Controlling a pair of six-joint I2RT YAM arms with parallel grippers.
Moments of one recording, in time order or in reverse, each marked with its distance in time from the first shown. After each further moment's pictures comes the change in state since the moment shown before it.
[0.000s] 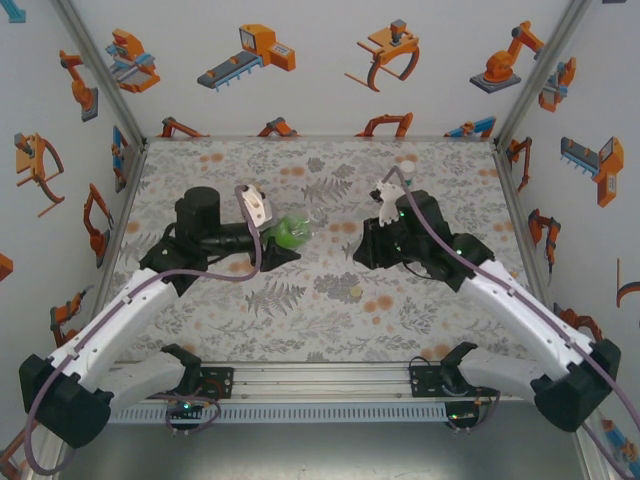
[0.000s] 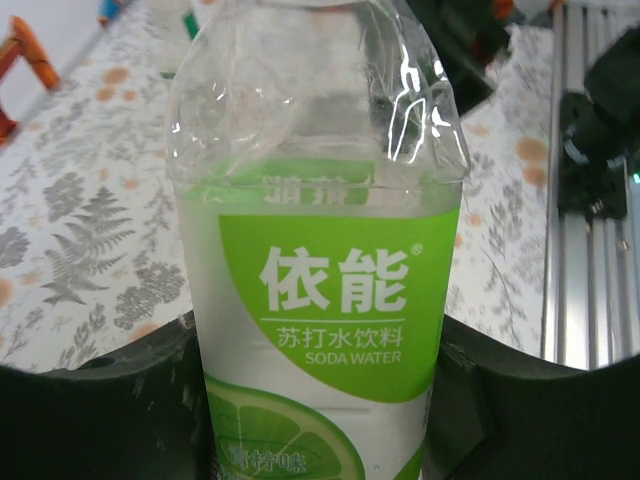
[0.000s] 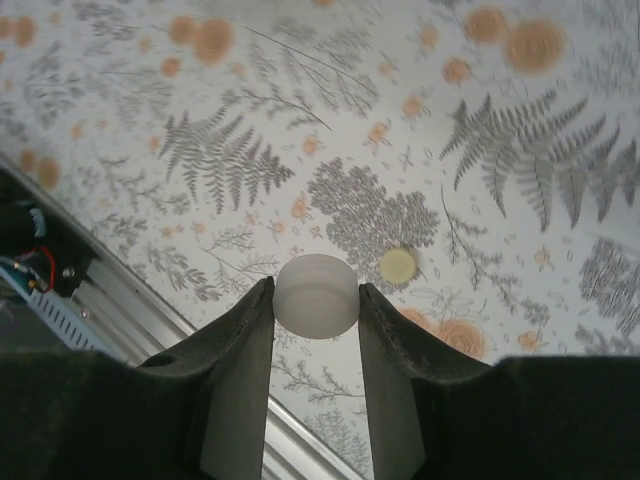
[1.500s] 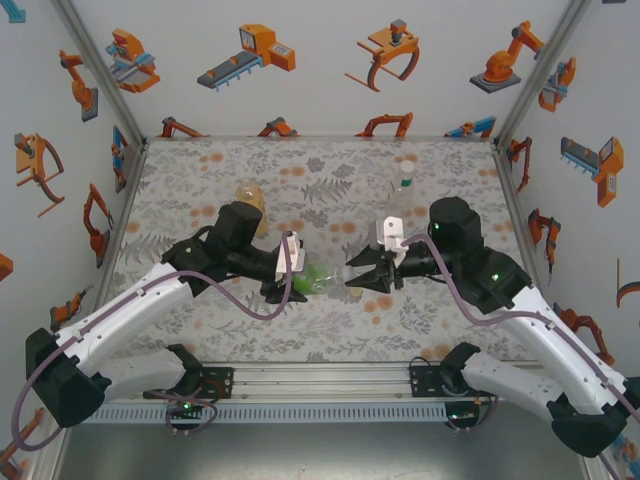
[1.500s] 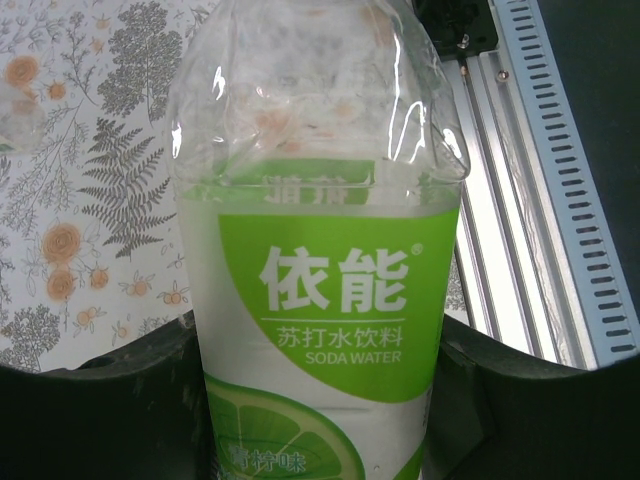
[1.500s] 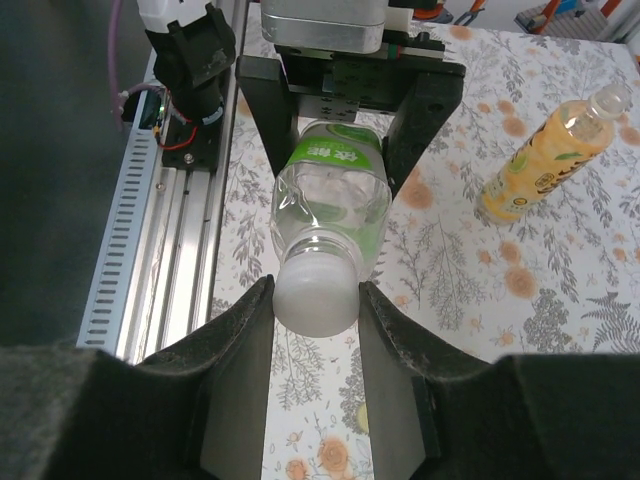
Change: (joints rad) left arm -0.207 0.079 0.060 -0.324 -0.001 0.323; right arm 0.049 -0.152 0.037 0.060 -0.618 -0.678
